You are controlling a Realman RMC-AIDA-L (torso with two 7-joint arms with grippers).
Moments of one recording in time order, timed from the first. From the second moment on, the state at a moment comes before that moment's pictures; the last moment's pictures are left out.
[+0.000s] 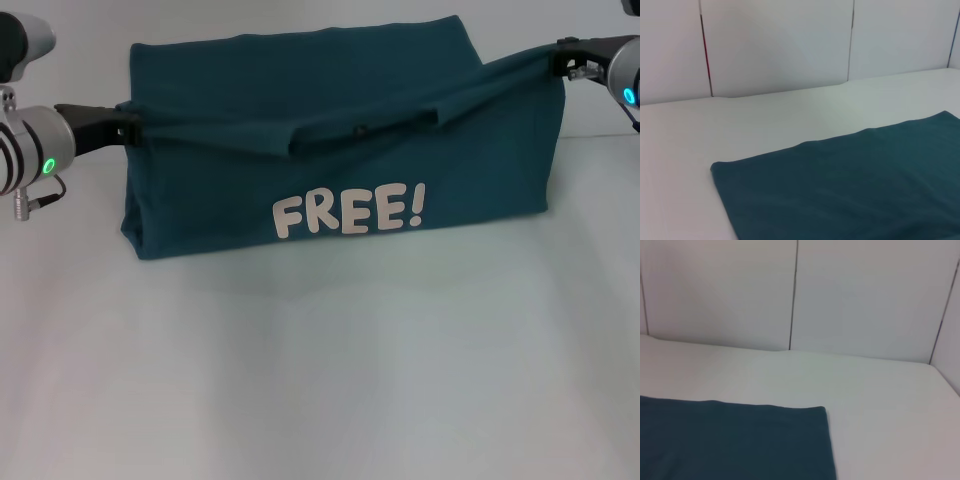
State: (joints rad) left arm -0.85 -2.13 0.76 0.67 2.29 0.53 -1.96; right arm 0.81 2.07 -0.93 -0.71 -2.63 -0.27 2.48
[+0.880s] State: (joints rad) left arm -0.75 -2.05 0.74 0.83 2.30 1.08 -2.20; right arm 0.65 2.09 -0.93 -1.12 -2.64 -0.91 2.50
